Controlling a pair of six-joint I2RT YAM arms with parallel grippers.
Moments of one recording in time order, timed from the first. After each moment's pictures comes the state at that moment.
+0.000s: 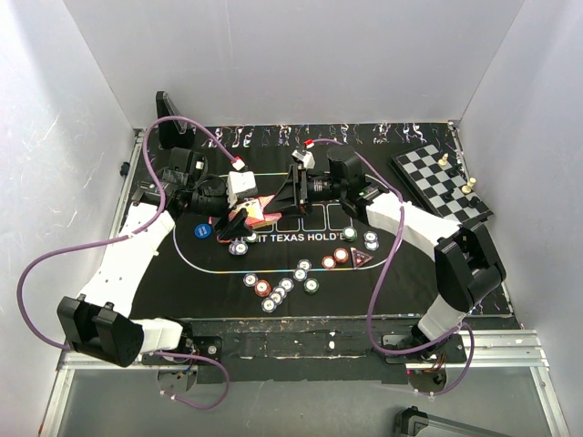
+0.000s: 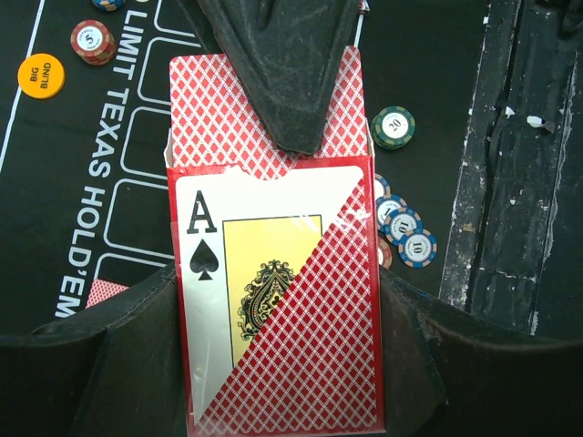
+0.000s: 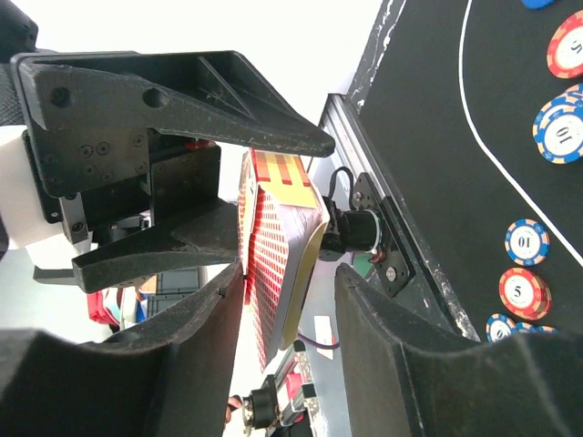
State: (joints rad) left arm -0.29 1.29 1.30 -0.97 0.80 0.82; right arm 0.66 1.65 1.19 0.16 -0.91 1.09
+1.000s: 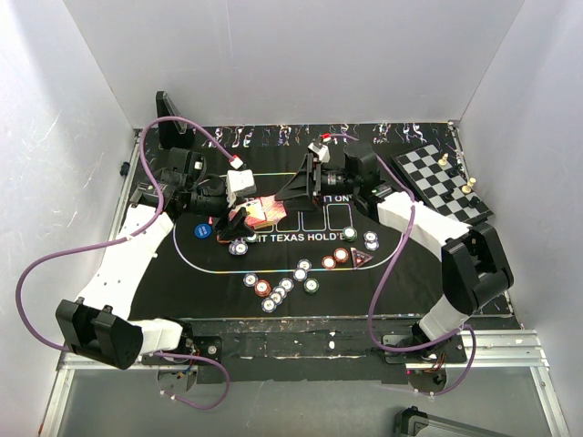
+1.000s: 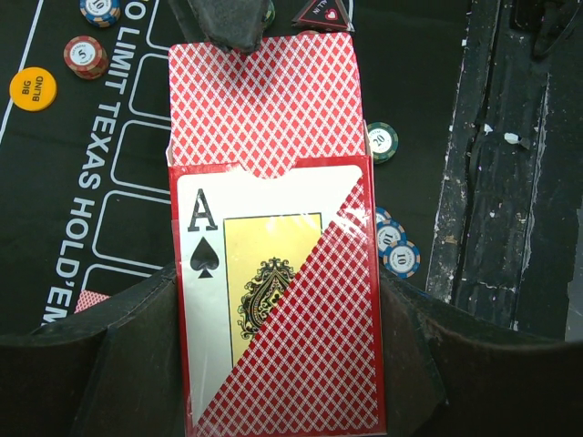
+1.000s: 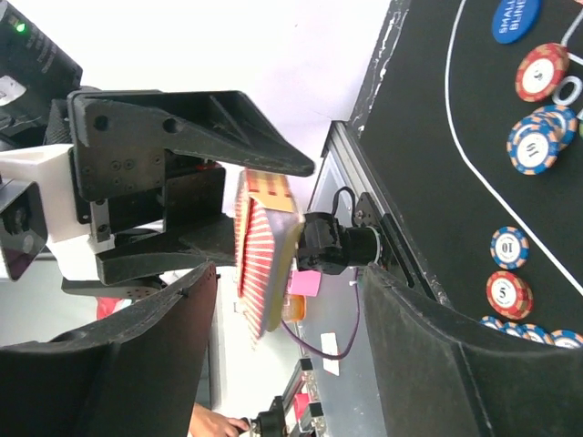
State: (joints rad) left arm -0.29 1.27 1.30 -0.96 0.84 0.78; right arm 0.57 1.61 1.14 0.24 -0.94 1.15
